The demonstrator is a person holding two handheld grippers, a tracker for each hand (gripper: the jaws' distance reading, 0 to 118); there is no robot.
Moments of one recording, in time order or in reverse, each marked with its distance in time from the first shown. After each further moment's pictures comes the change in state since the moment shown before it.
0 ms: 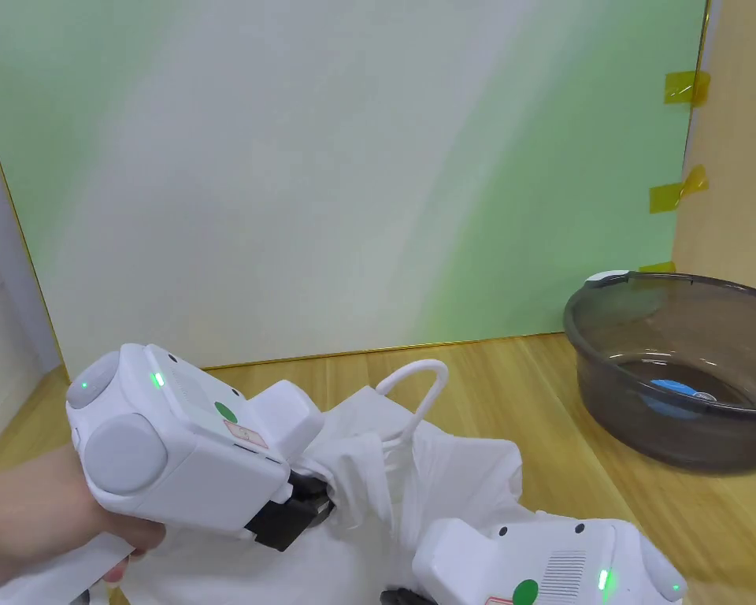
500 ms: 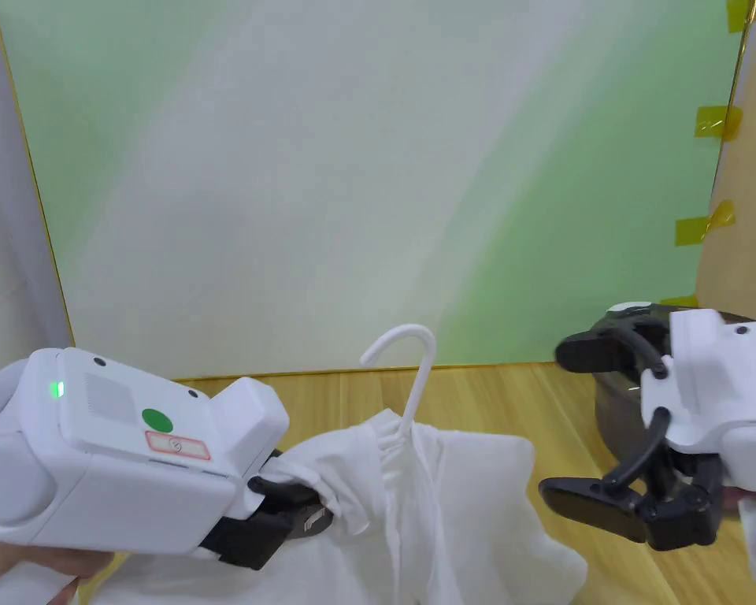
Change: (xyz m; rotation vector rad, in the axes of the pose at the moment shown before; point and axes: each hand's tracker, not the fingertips) left arm -0.008 -0.023 0.041 0.205 -0.090 -0.017; right arm 0.142 0.053 0.127 0.342 0.184 0.186
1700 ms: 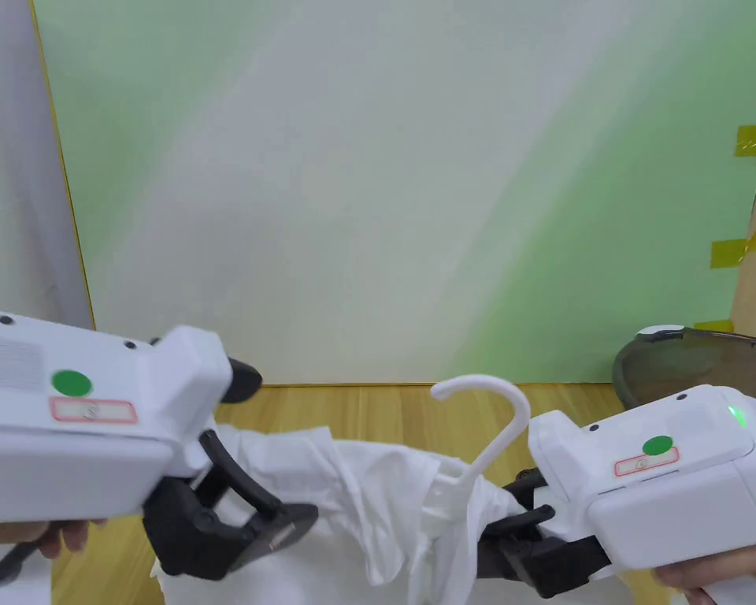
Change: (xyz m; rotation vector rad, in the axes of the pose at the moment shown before) left arm -0.022 0.010 0.047 0.215 0.141 -0.056; right arm 0.001 -0.037 -0.081 -0.188 0.182 -0.296
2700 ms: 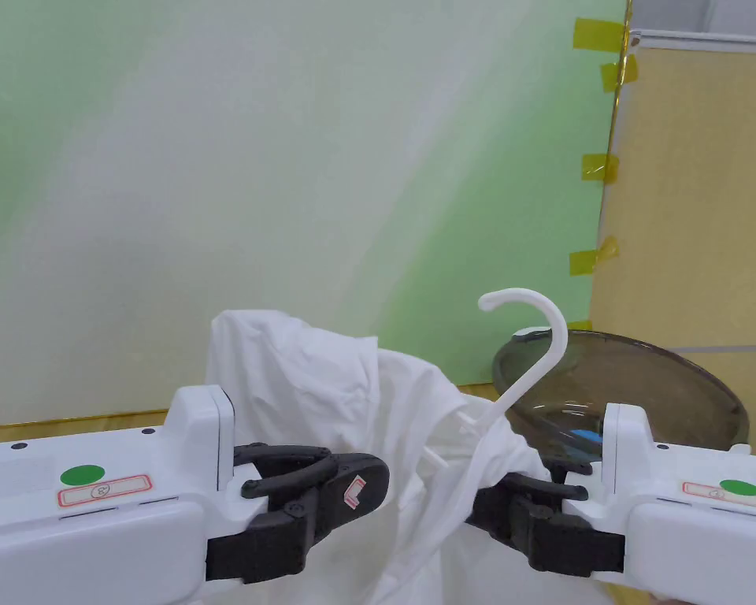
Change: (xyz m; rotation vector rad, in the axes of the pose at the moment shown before) left arm 0.093 0.006 -0.071 0.357 -0.338 0.291; right arm -0.095 -0.062 0.084 0.452 -0.298 -0.207
